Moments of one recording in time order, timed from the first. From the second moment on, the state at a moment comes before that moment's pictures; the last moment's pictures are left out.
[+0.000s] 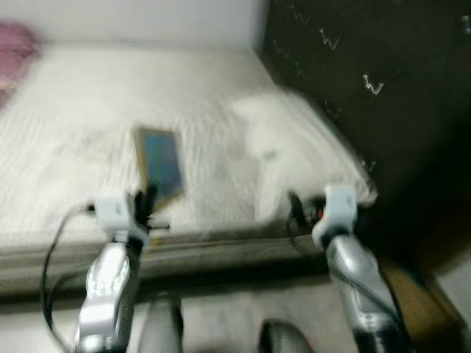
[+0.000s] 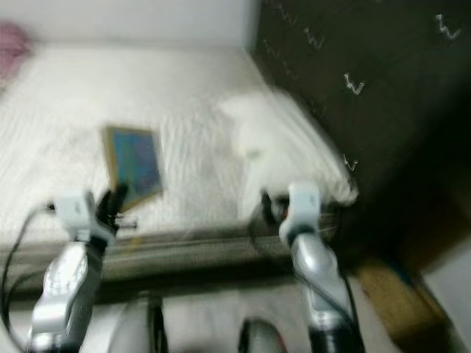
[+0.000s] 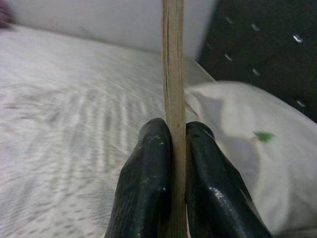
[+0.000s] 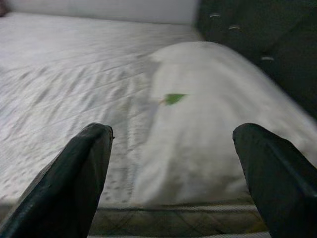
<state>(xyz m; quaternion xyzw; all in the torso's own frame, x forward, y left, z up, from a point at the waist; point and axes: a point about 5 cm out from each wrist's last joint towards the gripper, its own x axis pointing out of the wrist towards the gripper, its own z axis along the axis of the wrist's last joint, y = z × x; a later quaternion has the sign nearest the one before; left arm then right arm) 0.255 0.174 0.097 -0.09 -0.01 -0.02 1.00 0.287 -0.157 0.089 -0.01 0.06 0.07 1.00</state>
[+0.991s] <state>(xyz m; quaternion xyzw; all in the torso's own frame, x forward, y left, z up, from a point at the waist) 0.258 0.172 0.096 -0.09 0.00 -0.03 1.00 0.287 -0.157 0.088 0.00 0.06 0.07 1.00</state>
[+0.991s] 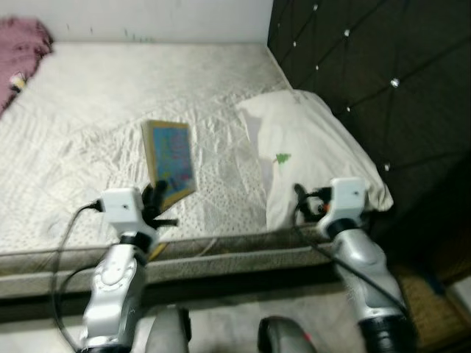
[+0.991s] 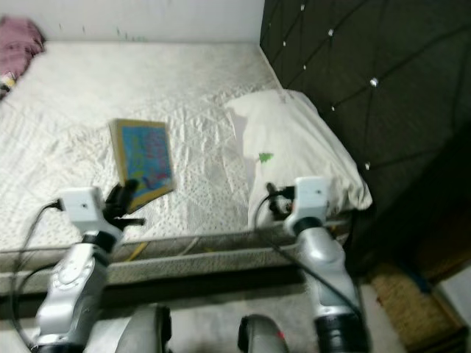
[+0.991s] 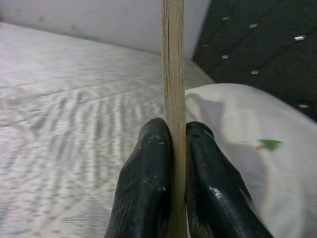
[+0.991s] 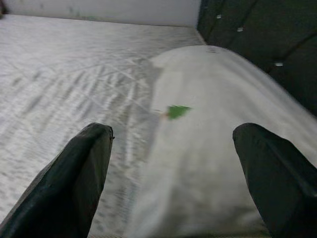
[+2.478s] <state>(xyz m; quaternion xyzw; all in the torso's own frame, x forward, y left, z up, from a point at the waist) 0.269 0.167 0.080 -0.11 0.09 -0.02 0.99 0.284 -0.154 0.090 0.00 0.06 0.08 0.99</state>
